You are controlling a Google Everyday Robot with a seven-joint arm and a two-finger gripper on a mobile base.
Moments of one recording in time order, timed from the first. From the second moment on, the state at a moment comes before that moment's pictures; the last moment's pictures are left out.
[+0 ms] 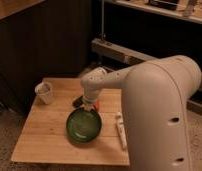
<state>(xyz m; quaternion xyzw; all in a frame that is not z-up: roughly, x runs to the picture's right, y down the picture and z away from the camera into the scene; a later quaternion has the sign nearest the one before) -0.055 0.102 0.842 -0.31 -0.07 0.16 0.93</state>
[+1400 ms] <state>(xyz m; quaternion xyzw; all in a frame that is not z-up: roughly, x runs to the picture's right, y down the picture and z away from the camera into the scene) 0.083 0.195 0.771 -0.29 -0.11 0.07 0.95</state>
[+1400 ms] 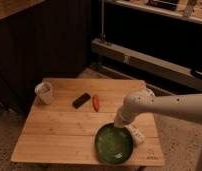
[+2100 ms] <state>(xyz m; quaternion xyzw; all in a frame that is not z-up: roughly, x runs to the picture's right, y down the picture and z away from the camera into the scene) -0.029 0.180 0.771 -0.29 -0.12 0.00 0.95</state>
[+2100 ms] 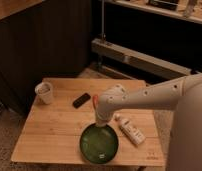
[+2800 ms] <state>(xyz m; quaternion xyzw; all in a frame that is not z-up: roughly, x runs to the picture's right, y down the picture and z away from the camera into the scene) -0.104 0.189 0.758 -0.29 -0.14 -0.06 0.94</state>
